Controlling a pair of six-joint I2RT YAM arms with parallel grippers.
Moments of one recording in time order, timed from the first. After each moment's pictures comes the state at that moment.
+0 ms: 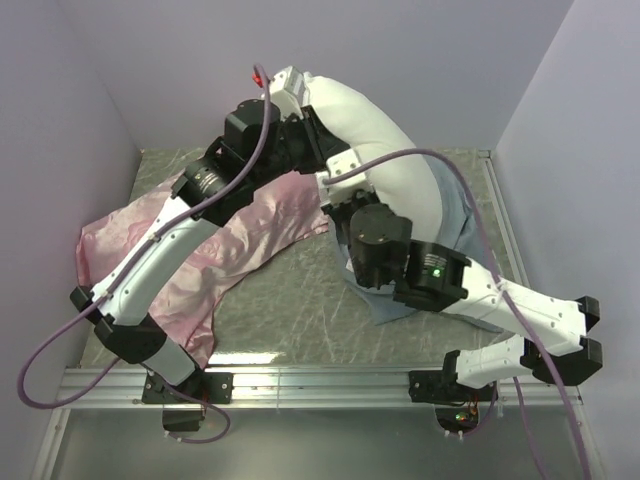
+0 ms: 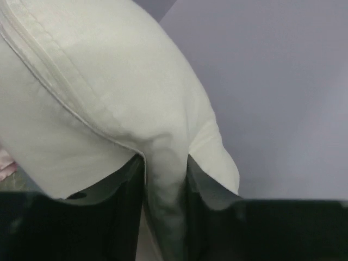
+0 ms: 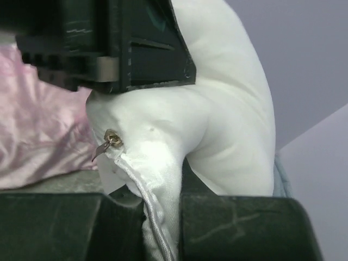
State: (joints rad) left arm -0.79 1.57 2.01 -0.62 -0.03 -0.69; right arm 1.25 1.29 1.53 -0.32 1.09 -0.32
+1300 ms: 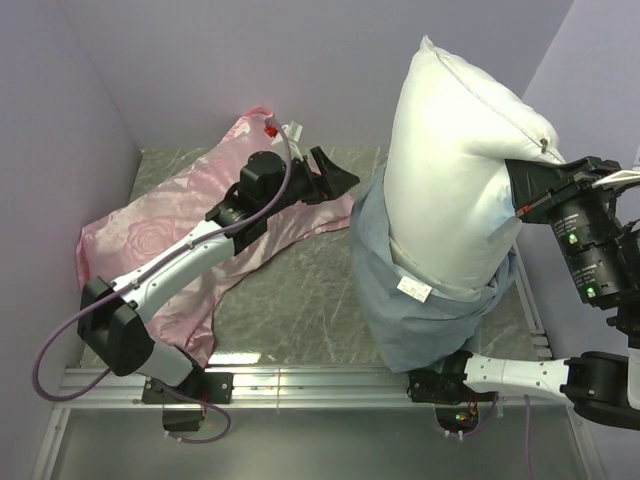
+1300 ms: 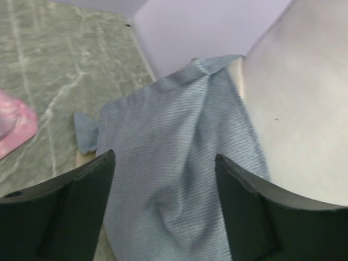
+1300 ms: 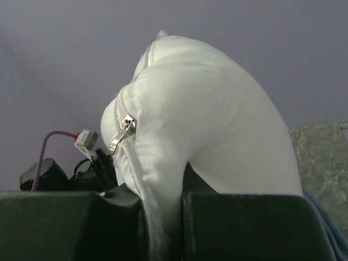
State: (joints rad) left arm -0.68 1.45 1.31 0.03 0.15 -0.80; right arm 1.10 0.92 1.93 -0.76 0.94 0.18
